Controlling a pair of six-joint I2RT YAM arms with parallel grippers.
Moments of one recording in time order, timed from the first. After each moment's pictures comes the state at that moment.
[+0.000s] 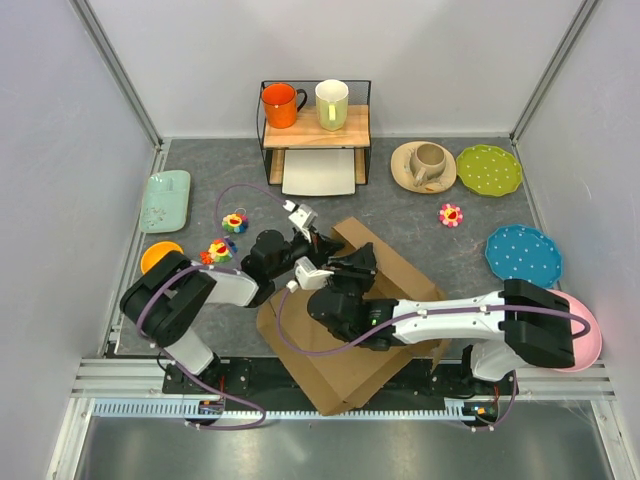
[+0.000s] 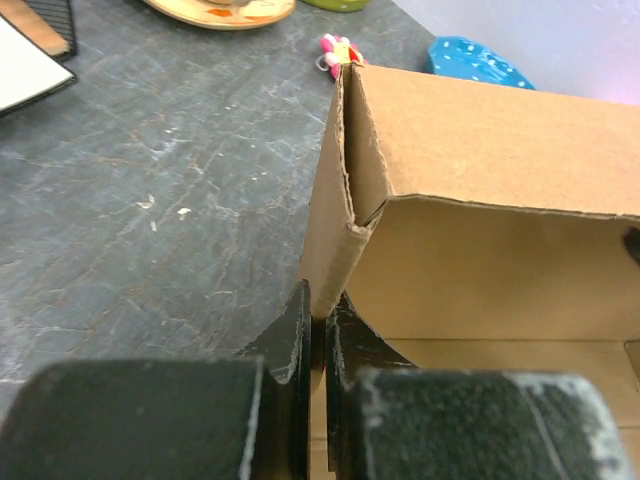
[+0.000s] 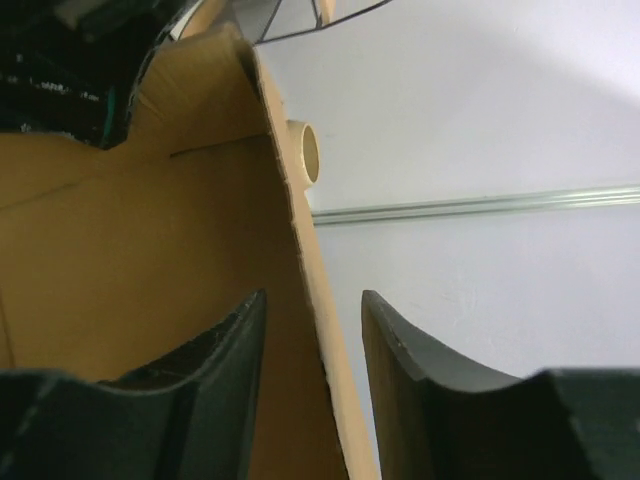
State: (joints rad) left arm -0.66 1.65 0.50 1.08 0.34 -0.35; right arm 1.35 1.51 0.84 0.10 1.36 -0.78
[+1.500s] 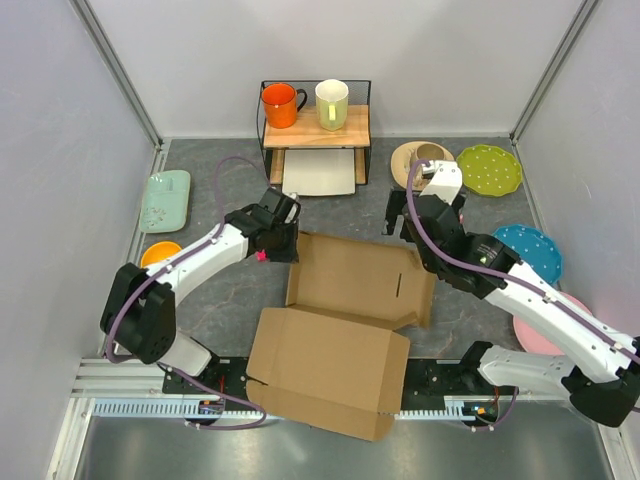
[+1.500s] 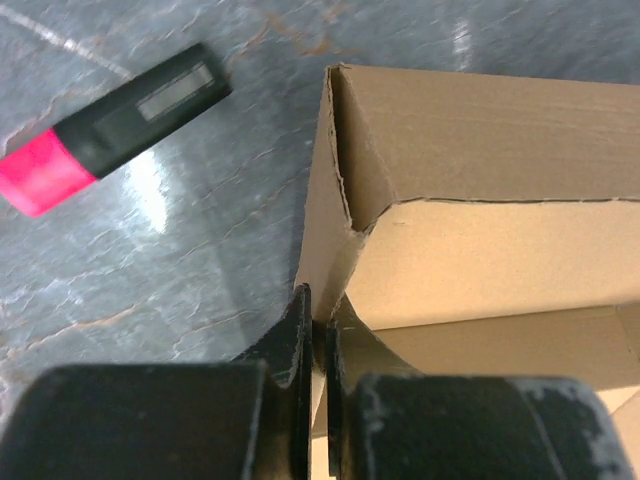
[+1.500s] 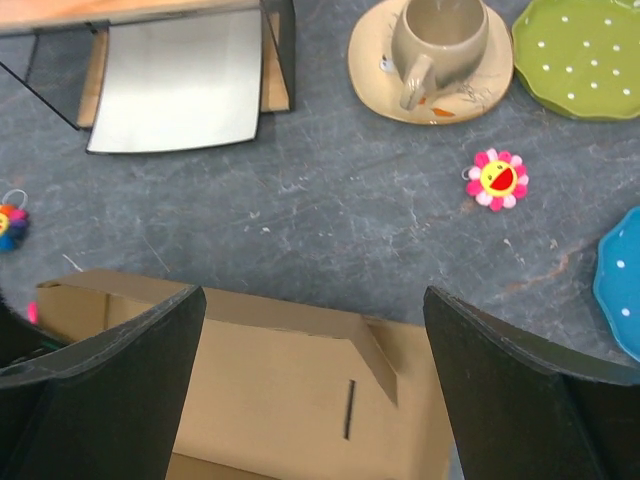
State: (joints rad) left arm -0.57 1.50 1.08 -0.60 0.06 -0.47; right arm 0.84 1.09 1.21 -0.64 0.75 0.52
